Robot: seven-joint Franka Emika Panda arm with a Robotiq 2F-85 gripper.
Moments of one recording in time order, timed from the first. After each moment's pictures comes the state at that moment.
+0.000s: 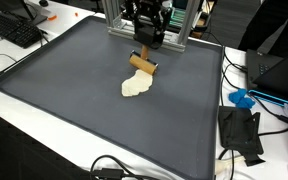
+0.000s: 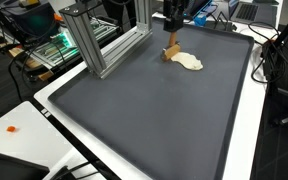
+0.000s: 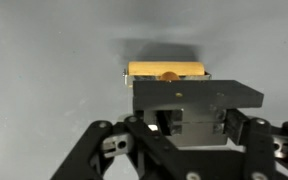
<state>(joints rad) 0.18 0.12 0.09 -2.13 -0.09 2.24 0.40</state>
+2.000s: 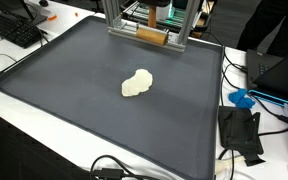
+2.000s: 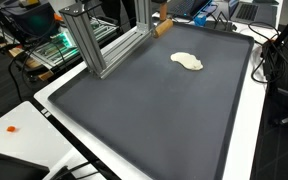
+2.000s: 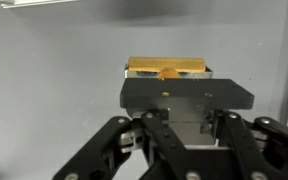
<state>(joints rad) 0.17 -0.17 0.10 -2.21 0.02 2.05 0.28</state>
